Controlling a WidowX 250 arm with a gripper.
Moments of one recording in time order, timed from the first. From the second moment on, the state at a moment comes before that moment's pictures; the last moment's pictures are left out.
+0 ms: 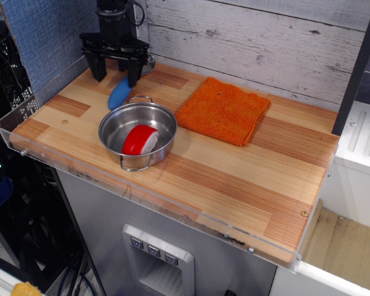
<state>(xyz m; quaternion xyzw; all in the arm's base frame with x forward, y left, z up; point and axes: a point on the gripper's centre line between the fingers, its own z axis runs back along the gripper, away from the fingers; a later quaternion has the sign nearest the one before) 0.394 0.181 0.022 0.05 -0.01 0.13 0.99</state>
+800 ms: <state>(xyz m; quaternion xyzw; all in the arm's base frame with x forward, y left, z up) 0.387 0.159 0.010 0.05 0.00 0.13 0.99</state>
